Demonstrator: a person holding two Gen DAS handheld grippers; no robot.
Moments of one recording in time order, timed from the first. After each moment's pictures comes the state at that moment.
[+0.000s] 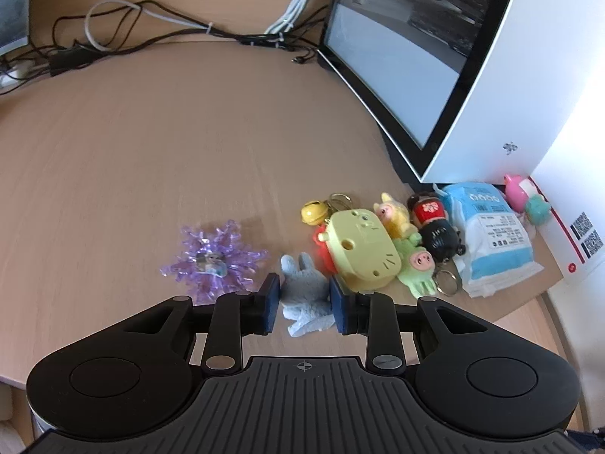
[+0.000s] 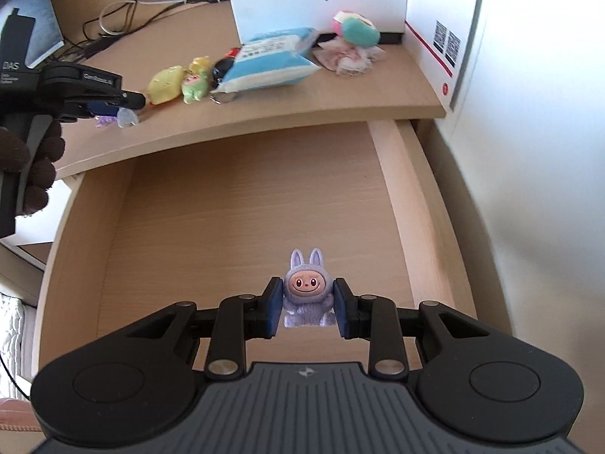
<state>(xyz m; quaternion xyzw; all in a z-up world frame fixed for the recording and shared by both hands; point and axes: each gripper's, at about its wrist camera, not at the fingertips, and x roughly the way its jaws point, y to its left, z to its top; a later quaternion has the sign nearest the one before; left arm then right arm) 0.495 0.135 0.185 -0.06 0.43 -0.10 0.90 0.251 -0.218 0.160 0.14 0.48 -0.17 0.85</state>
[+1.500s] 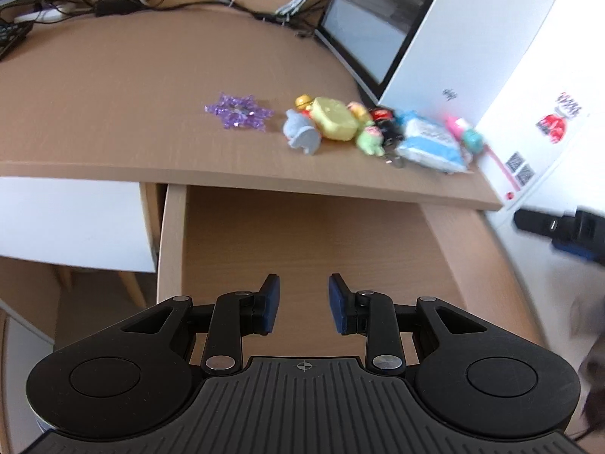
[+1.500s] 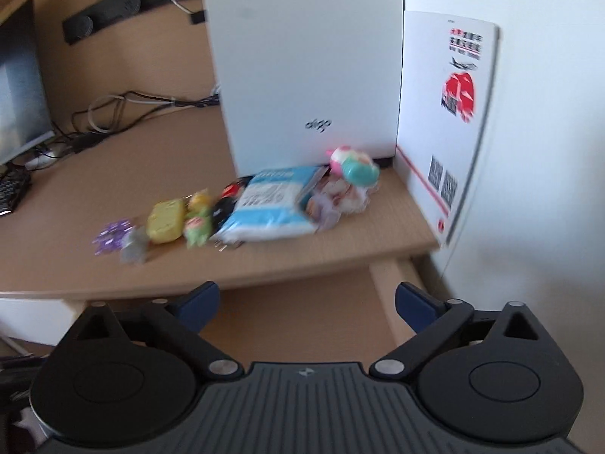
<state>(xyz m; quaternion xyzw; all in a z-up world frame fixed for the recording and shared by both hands) 0.327 0.160 0.179 -0.13 0.42 -0.12 0.89 0.272 -0.206 0.215 0.14 0.34 -0.22 0.90</state>
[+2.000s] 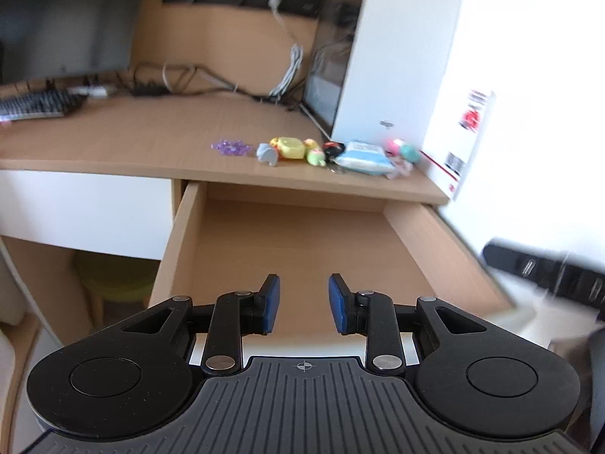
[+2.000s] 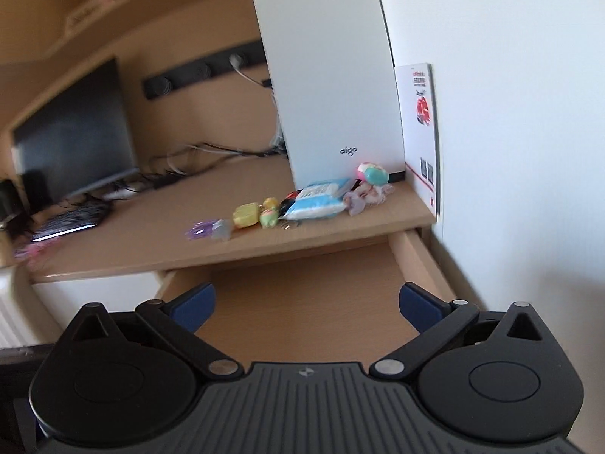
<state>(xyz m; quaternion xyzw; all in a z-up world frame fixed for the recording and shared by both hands) 0.125 0.086 0.184 -0.07 0.27 -0.05 0.96 0.083 -0.148 0.194 0.14 0.20 -0.13 0.96</state>
